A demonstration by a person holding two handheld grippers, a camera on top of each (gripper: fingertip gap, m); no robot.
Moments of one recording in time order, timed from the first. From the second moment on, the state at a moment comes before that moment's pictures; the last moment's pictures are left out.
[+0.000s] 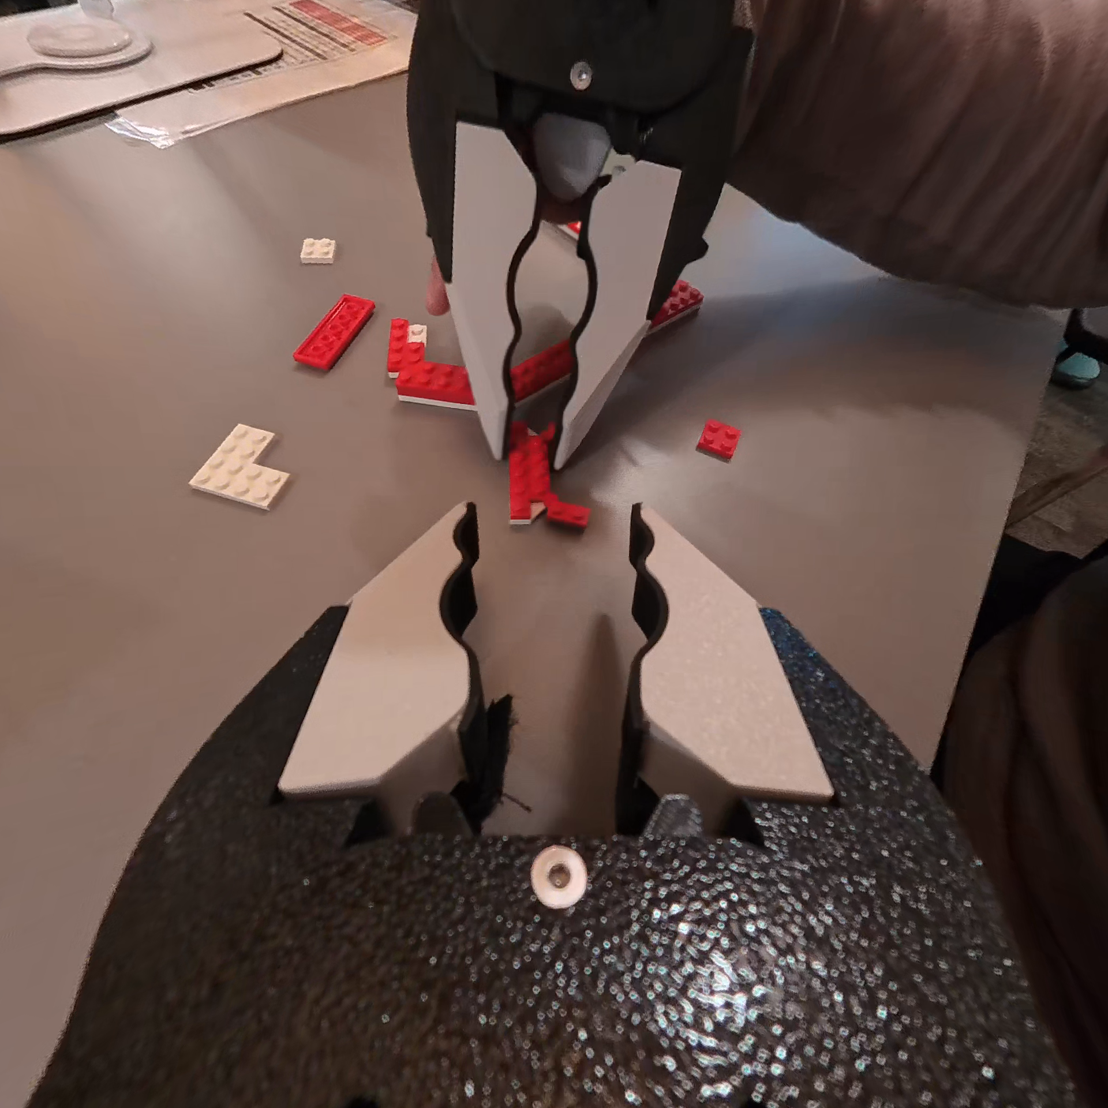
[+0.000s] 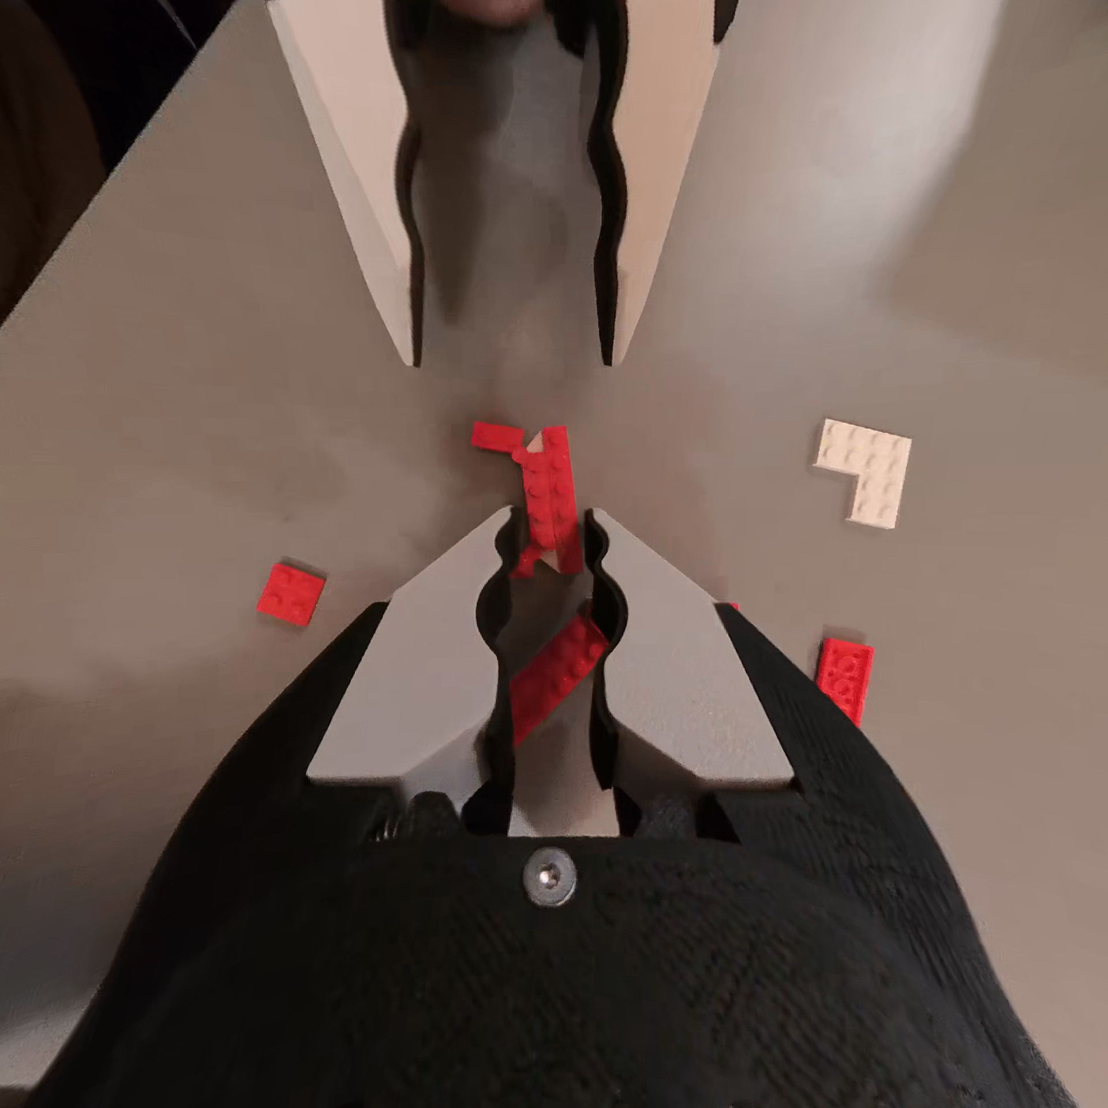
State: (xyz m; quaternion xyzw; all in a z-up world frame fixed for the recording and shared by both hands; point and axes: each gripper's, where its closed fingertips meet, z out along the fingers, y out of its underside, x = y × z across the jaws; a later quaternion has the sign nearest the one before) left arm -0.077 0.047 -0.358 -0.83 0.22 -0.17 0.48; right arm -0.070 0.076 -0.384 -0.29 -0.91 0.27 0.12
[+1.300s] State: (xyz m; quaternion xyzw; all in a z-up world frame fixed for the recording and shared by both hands) left arm -0.057 0.058 -0.342 -0.52 0.53 0.37 0.56; right arm -0.052 0.078 -0.329 -0.33 -0.88 0.28 0.17
